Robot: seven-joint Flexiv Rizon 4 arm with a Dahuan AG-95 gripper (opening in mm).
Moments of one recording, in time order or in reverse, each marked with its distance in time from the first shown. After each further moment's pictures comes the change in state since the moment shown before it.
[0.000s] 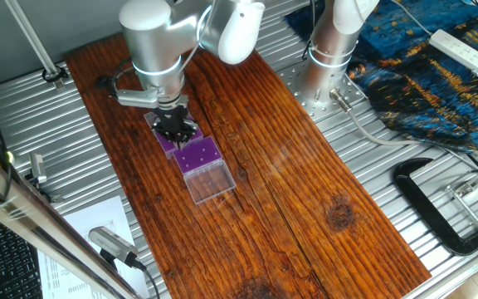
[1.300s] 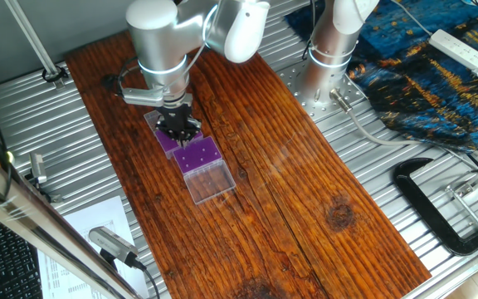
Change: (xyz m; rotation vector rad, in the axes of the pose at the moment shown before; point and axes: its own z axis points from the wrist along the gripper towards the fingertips) arm 0.009 0.006 0.002 0.007 -0.001 -0.010
